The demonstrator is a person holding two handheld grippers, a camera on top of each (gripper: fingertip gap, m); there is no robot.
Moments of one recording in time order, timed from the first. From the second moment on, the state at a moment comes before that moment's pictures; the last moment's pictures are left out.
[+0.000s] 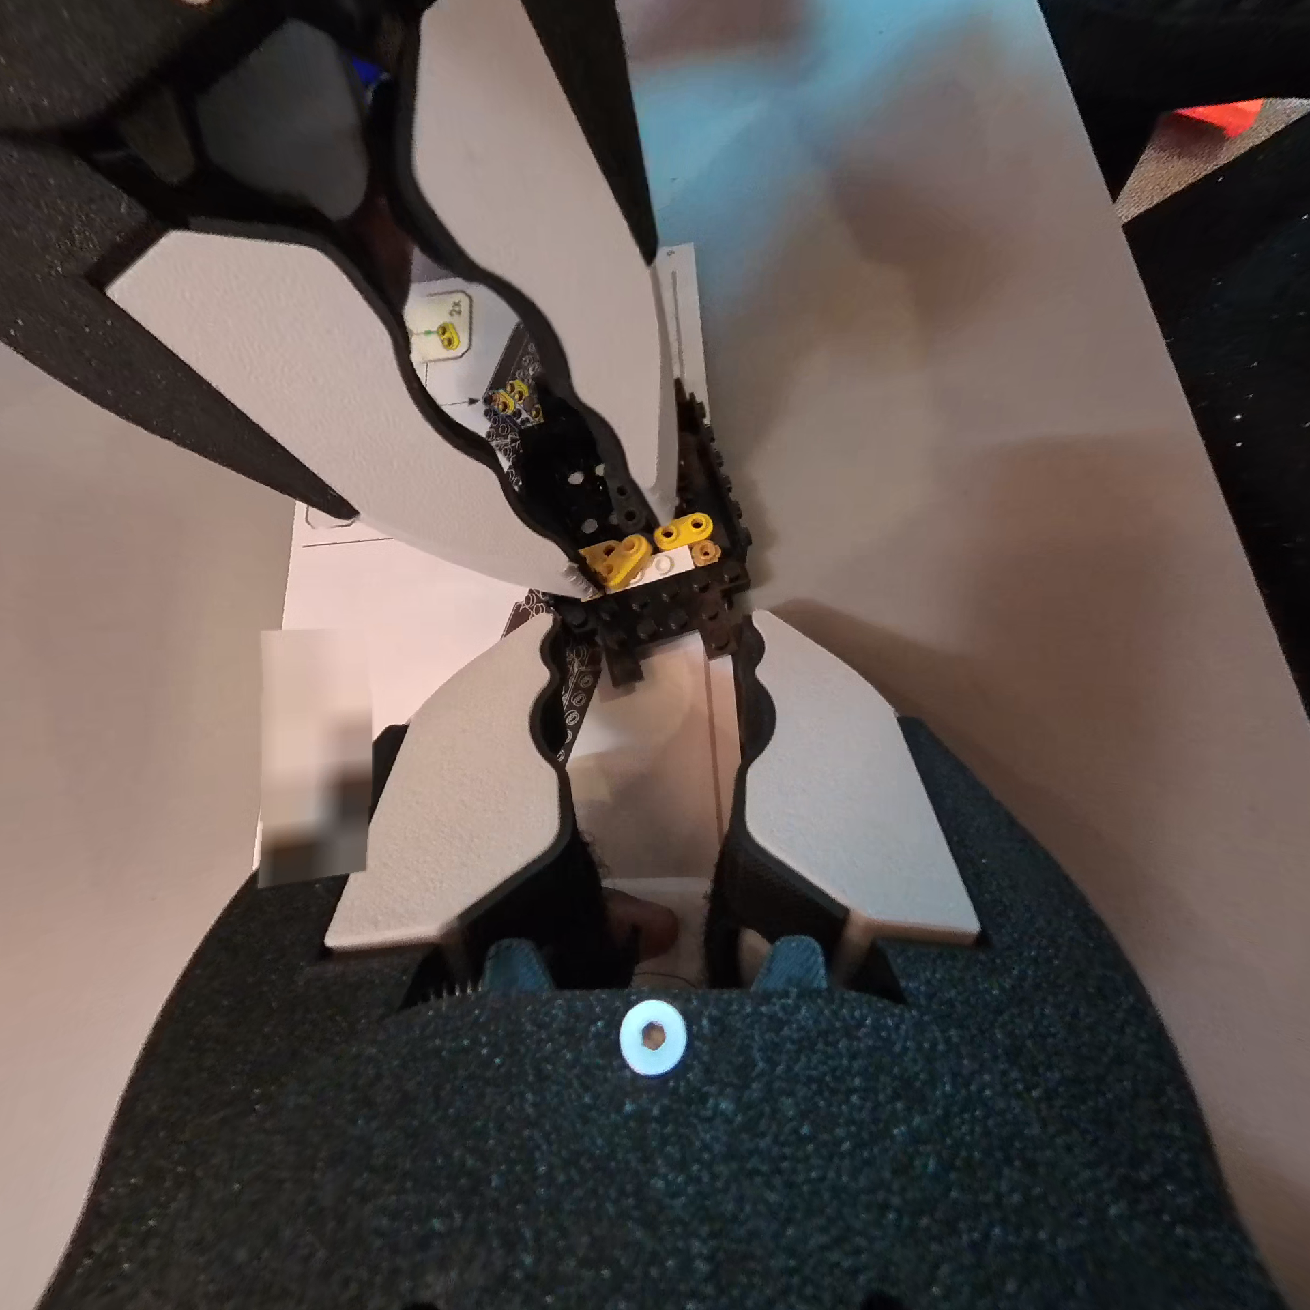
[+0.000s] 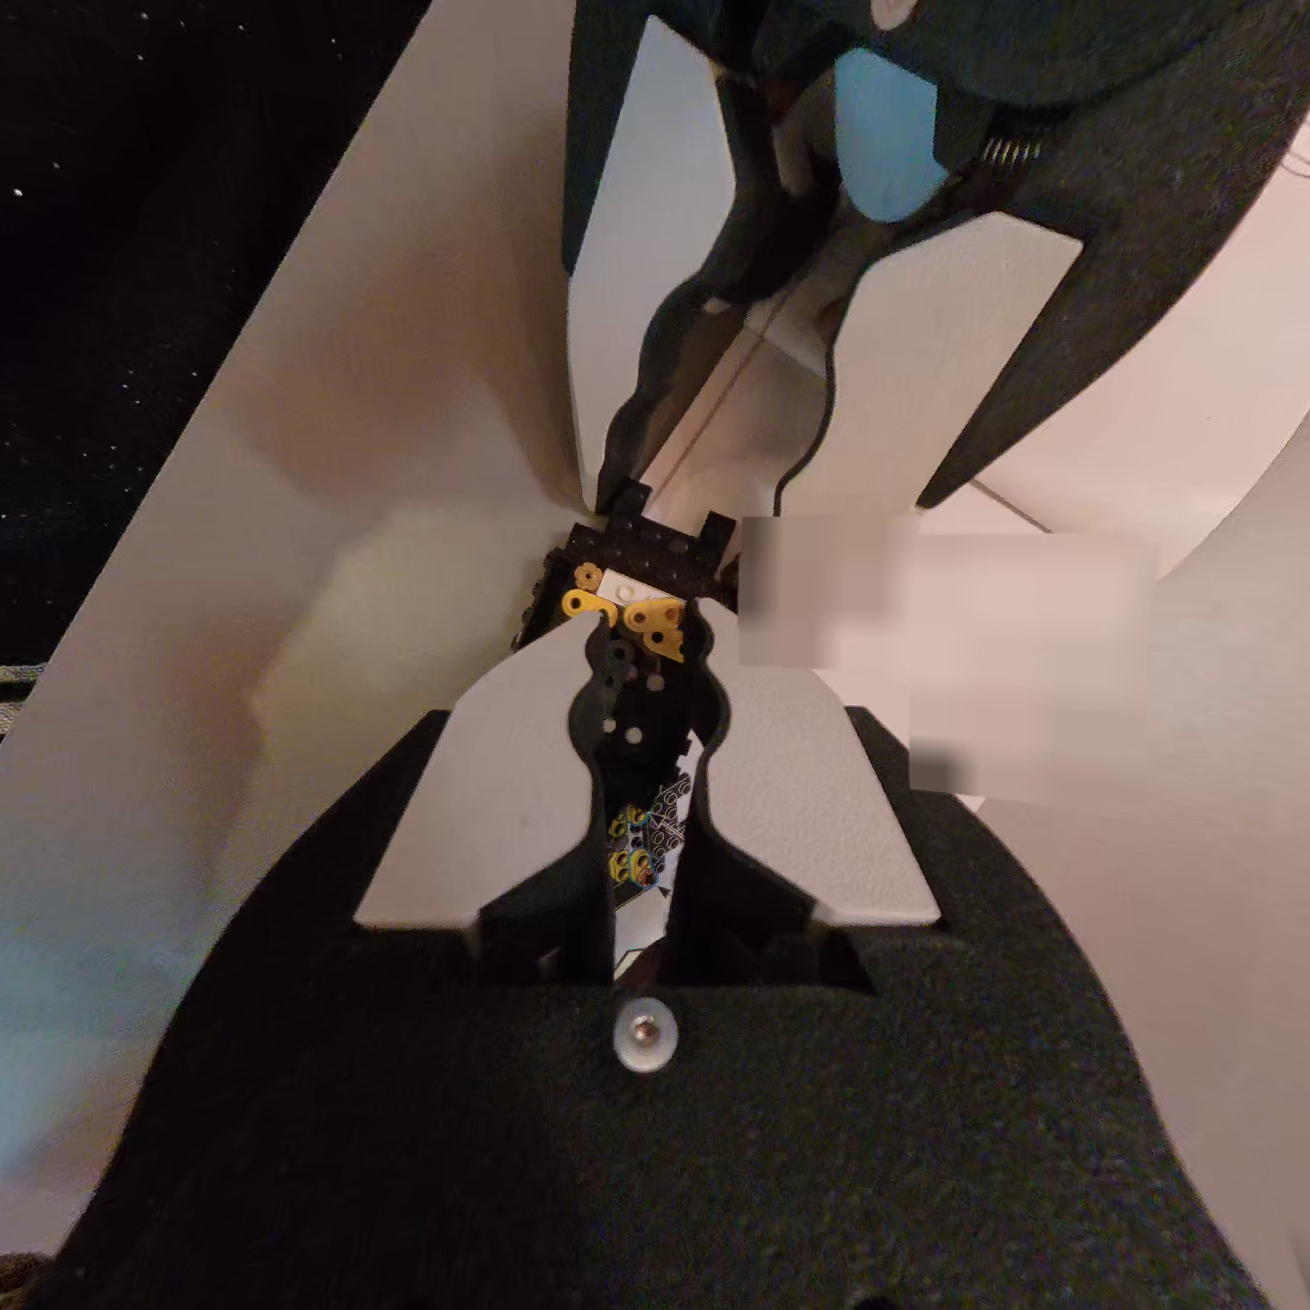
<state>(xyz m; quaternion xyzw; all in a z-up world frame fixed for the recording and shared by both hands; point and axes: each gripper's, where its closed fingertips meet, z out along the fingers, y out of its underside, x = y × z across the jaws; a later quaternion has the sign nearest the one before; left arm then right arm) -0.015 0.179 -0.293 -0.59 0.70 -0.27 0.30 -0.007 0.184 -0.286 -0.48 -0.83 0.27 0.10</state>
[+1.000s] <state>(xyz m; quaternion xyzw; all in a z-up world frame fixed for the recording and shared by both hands) -0.015 0.180 -0.293 -0.59 0.70 -0.27 0.30 -0.012 0.195 -0.285 -0.72 -0.66 0.19 0.12</state>
